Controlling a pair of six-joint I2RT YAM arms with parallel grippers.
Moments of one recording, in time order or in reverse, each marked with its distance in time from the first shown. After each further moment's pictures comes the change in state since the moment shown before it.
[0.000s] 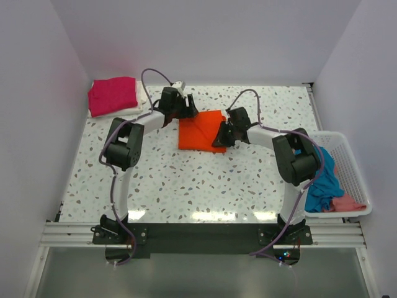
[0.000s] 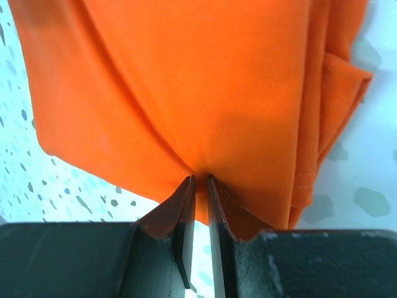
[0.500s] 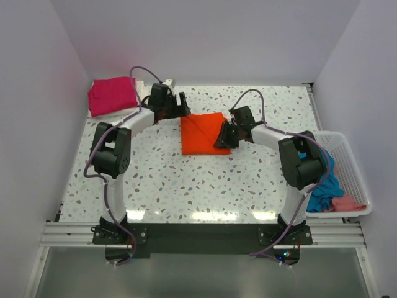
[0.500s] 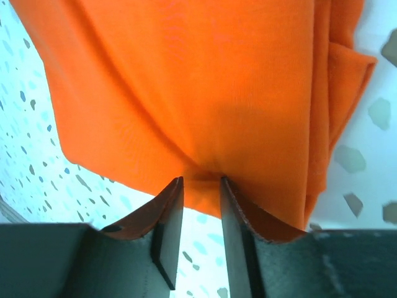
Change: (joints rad) left arm 0.050 -0.193 -0.072 -0.193 -0.013 -0.001; right arm -0.032 -0.055 -0.023 -0.071 -0.045 -0.025
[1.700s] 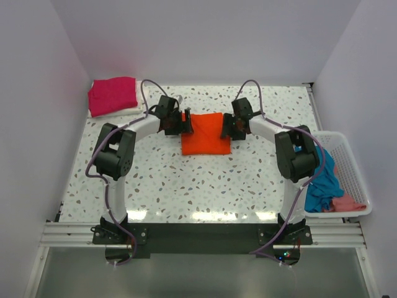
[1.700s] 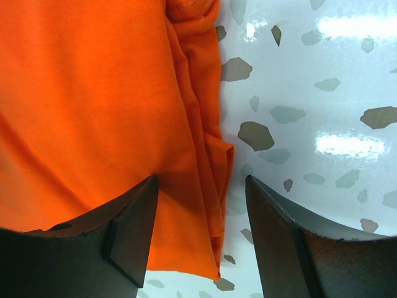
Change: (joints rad) left arm -0.063 -0.021 -0.114 -0.163 0.027 -0.017; right arm -0.024 0.087 0.195 -0.166 0.288 -0.139
